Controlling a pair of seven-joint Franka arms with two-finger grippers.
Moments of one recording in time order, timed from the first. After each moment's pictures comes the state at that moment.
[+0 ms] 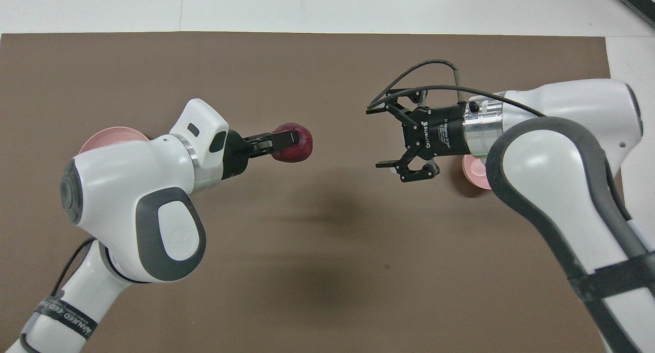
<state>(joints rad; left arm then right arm) -0.13 0.04 -0.40 -2.05 -0.86 2.63 0.07 0.34 0.14 -0.11 -1.82 1.00 2.07 1.03</state>
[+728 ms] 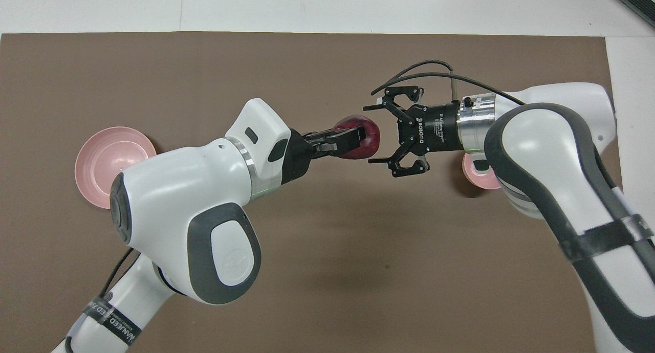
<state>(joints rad) -0.14 0.09 -0.55 -1.91 -0.90 2.71 0.06 0.33 0.20 -0.11 -1.82 1.12 2.04 1.03</state>
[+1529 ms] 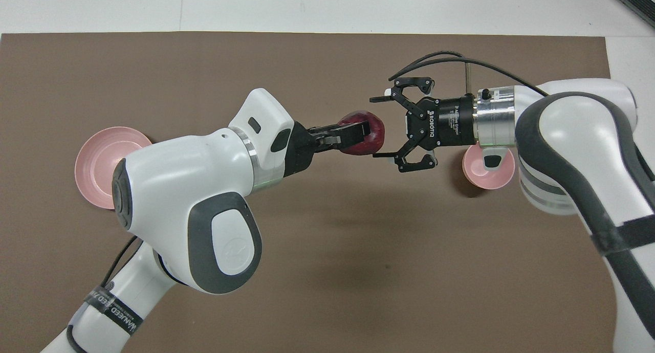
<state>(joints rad) -0.14 0.13 -0.55 -1.86 -0.88 2.68 0.05 0.29 0.19 -0.11 -1.80 1.20 1.97 1.03</state>
